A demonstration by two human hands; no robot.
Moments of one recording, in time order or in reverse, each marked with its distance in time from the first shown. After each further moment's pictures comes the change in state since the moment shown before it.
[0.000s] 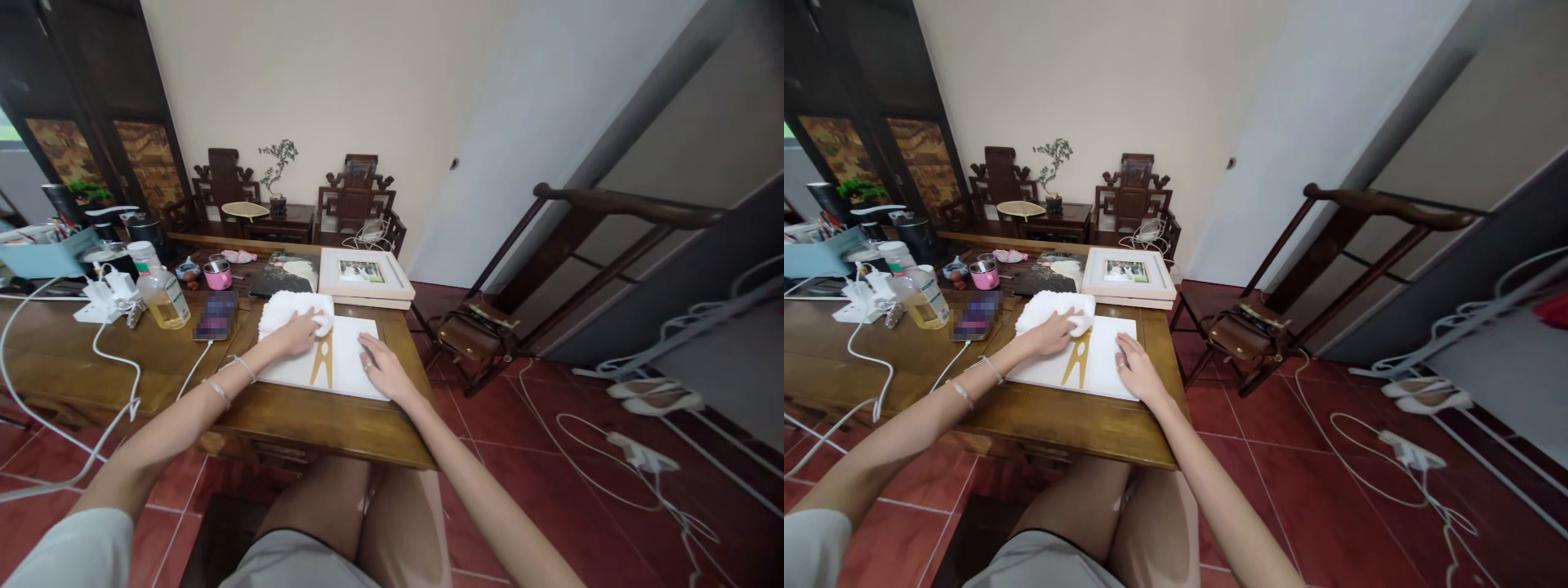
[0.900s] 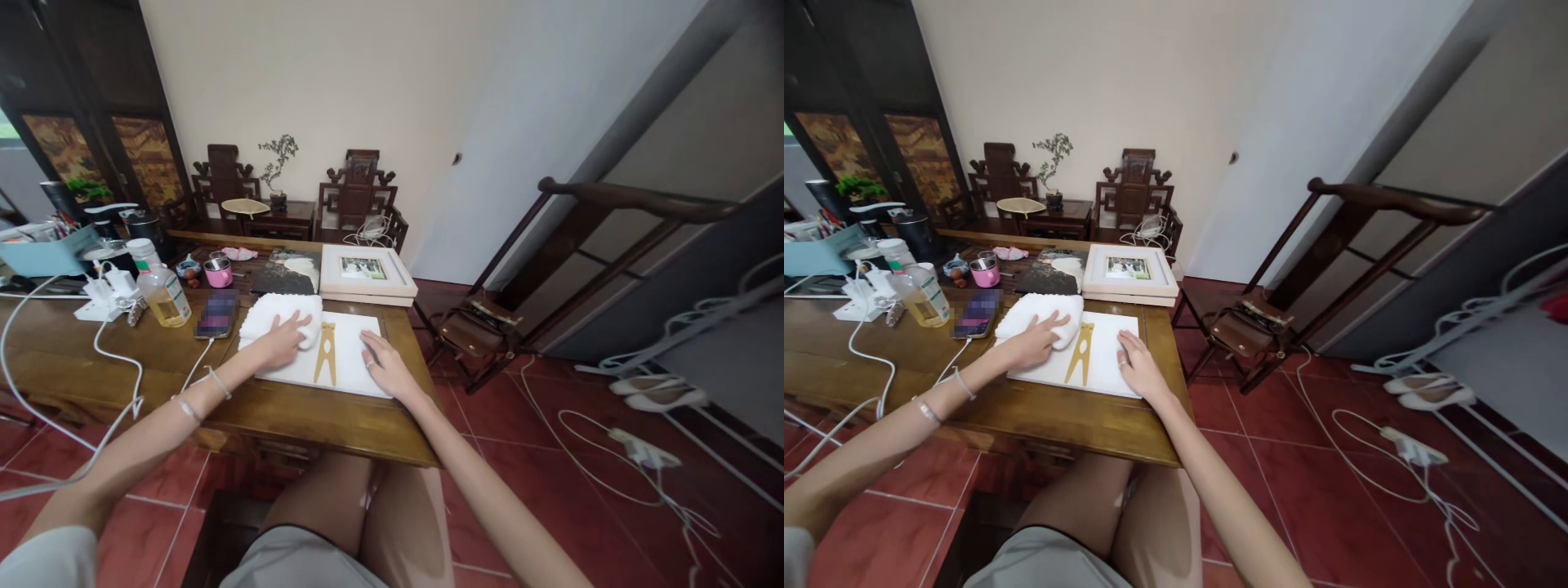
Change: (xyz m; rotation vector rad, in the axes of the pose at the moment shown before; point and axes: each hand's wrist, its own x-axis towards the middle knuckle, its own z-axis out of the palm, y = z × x) left_hand -0.046 -0.003 -0.005 0.076 -0.092 -0.057; right_hand -0.001 0.002 0.001 0.028 0.013 -0.012
